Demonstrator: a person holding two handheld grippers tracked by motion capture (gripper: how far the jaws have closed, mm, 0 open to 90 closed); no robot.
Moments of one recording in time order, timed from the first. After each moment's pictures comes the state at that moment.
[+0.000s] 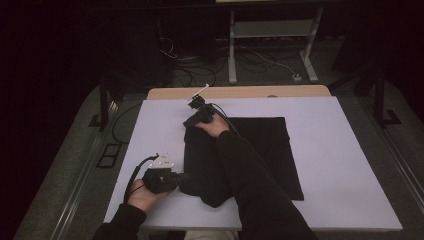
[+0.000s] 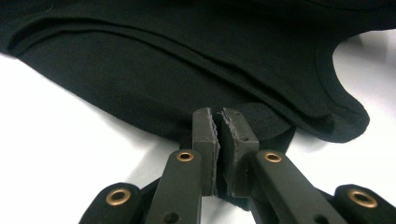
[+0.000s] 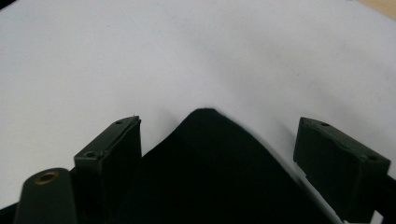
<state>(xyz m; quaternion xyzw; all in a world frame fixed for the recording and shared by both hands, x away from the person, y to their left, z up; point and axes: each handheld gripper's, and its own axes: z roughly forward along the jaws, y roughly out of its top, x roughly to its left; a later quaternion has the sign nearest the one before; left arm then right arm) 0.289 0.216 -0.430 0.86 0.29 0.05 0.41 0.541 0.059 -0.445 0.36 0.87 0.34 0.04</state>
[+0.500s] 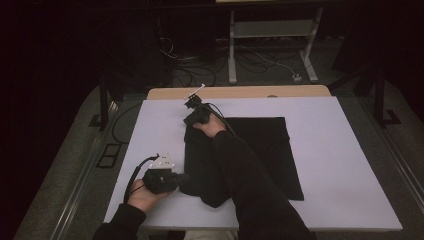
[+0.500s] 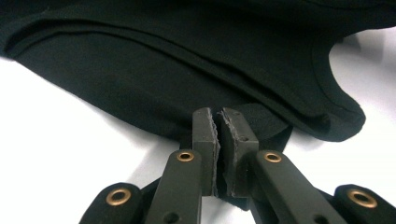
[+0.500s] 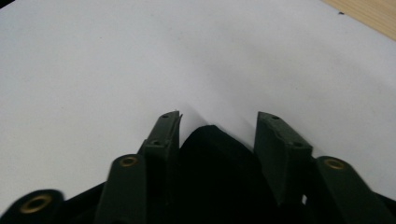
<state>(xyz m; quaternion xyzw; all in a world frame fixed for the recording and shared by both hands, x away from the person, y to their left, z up) 0.288 0.216 -0.429 0.86 0.29 0.05 0.41 0.540 0.069 -0.441 0.37 0.86 0.33 0.07</state>
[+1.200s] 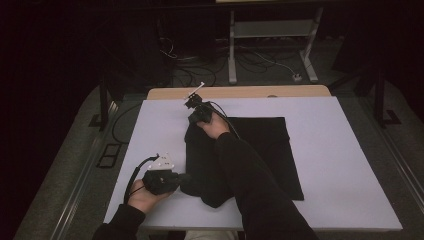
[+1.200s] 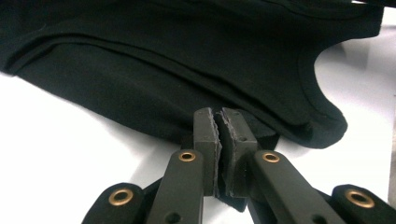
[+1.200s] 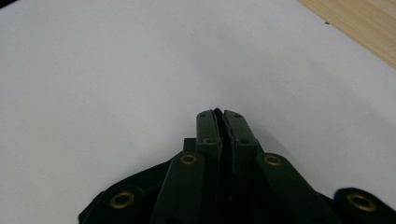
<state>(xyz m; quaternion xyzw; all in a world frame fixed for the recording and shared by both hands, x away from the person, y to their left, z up) 0.282 0.212 -0.421 0.86 0.27 0.06 0.42 0.521 0.062 -0.416 0.35 0.88 0.32 0.09</state>
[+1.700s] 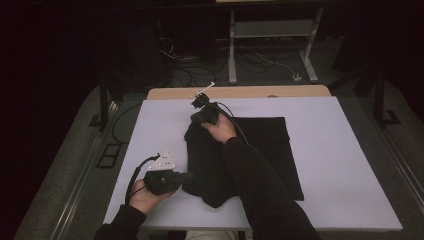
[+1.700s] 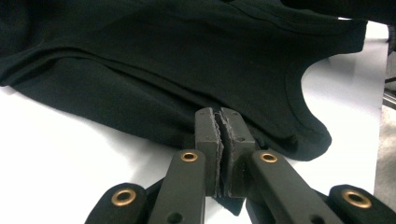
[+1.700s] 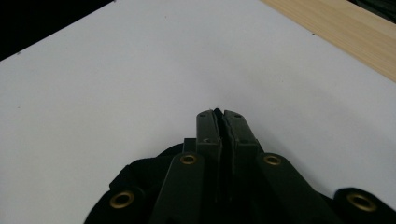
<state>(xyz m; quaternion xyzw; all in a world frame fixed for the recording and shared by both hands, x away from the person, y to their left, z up) 0.277 0.204 -0.413 0.86 0.27 0.07 0.44 0.499 0.037 -0.401 0.35 0.86 0.37 0.08</state>
